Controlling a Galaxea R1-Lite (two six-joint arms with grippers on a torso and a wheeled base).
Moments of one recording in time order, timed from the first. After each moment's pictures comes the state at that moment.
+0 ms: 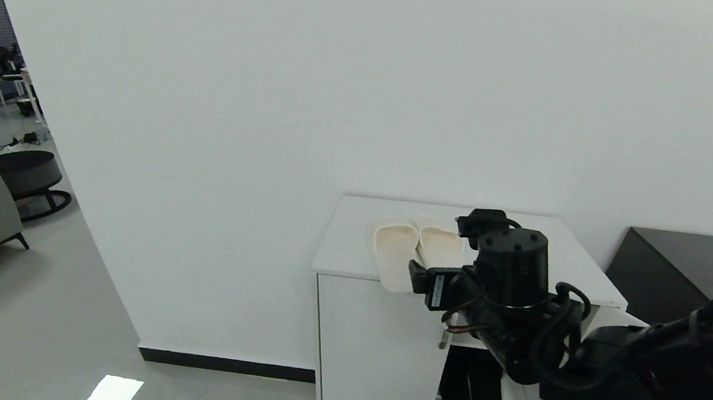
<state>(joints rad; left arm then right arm) 0.00 0.00 0.00 0.01 -0.10 0.03 0.77 1.97 -0.95 -0.73 -0.50 0.25</state>
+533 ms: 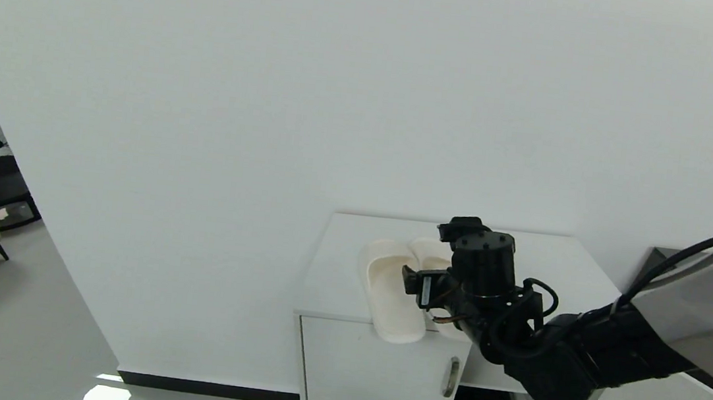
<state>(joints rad) 0.00 0.01 0.00 0.01 -0.11 0.02 0.73 2.11 -1.06 -0.73 -0.44 0.21</state>
